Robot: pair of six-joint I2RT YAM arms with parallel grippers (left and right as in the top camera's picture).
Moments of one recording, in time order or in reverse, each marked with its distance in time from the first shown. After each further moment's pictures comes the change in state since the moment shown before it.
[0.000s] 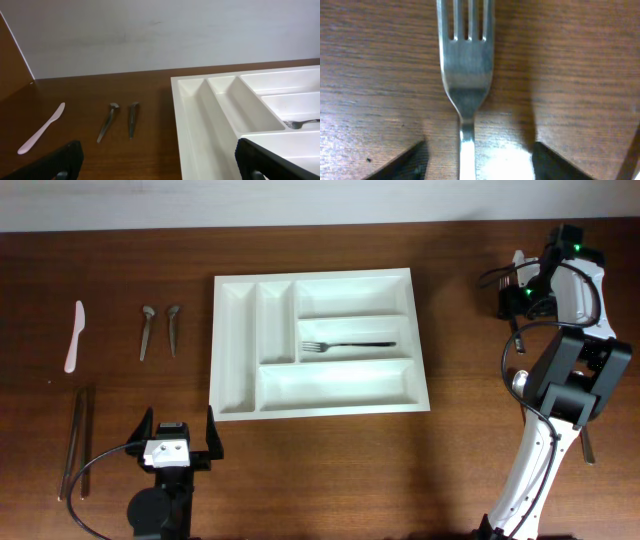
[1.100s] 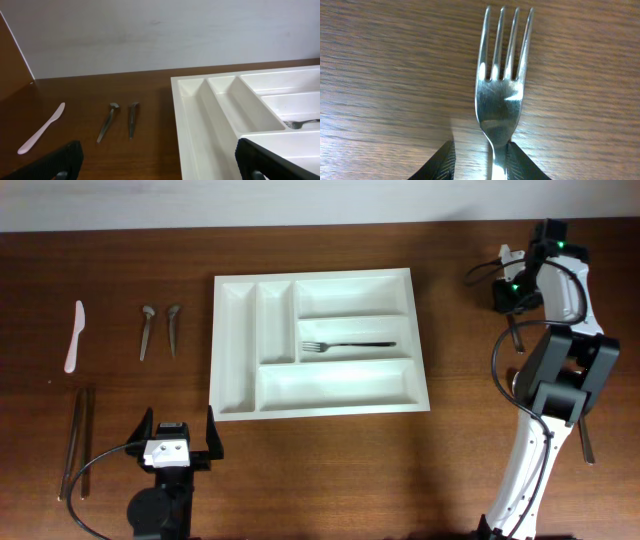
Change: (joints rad) left arm 0.000 0.000 0.000 0.000 0.000 0.000; right arm 0.056 0.002 0.000 0.044 -0.002 0.005
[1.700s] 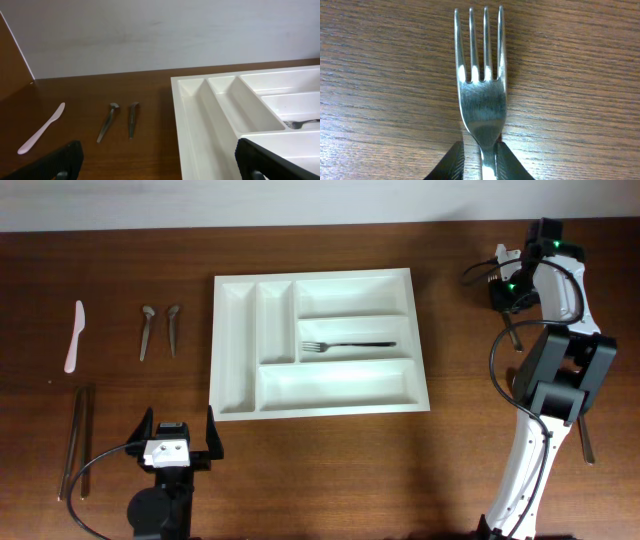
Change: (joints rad) left arm 0.000 0.000 0.000 0.000 0.000 0.000; right arm 0.007 0.002 0.000 0.002 -0.006 0.000
